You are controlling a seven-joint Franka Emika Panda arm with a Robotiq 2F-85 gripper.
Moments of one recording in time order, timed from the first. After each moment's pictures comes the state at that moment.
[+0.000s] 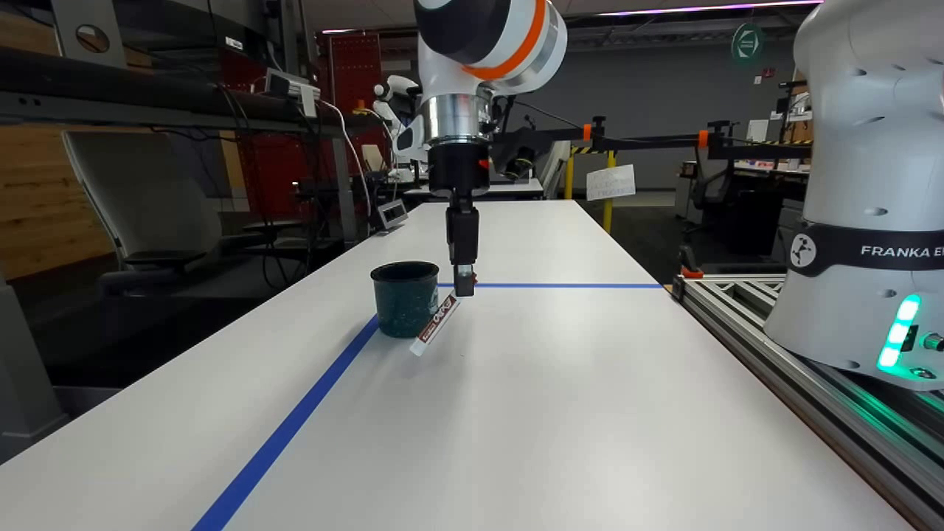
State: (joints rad) arm -0.09 0.07 -0.01 -2.56 0.48 2.52 -0.79
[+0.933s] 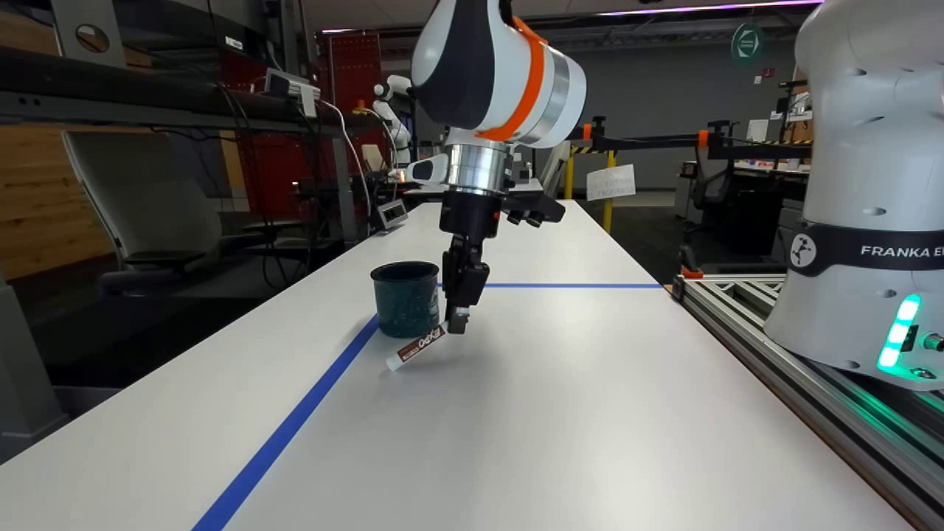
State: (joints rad) arm -0.11 0.23 0.10 -2.60 0.90 2.92 -1.31
